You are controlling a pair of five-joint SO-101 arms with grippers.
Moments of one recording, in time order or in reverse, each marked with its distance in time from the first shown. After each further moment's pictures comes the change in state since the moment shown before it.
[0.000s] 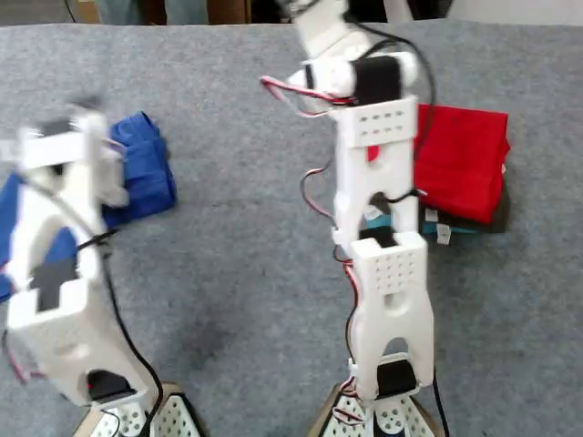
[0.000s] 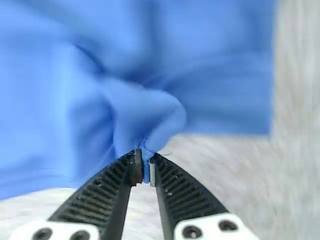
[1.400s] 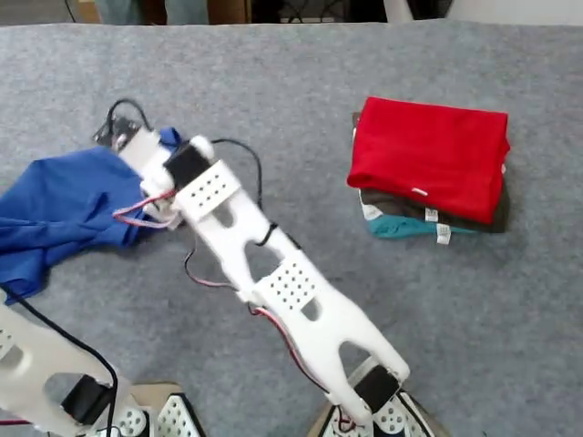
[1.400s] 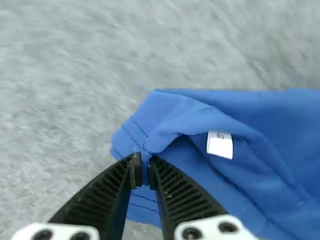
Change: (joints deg) left arm -35.5 16.4 -17.8 -3.3 -5.0; right arm -28.2 24.2 -4.1 3.3 -12.5
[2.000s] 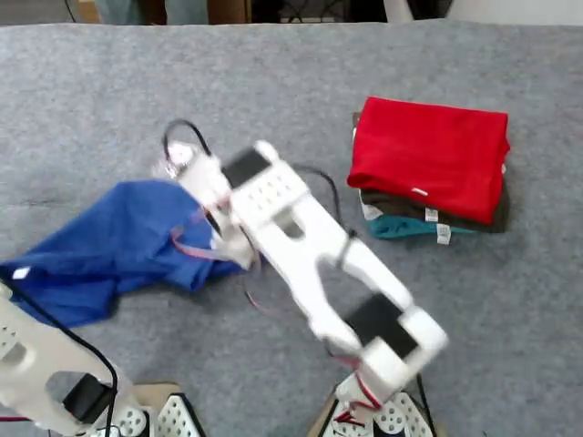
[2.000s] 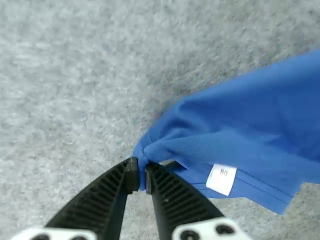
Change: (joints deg) left arm 1.1 0.0 0.0 18.8 -26.0; right arm 3.0 -65.3 100.7 -17.9 7.6
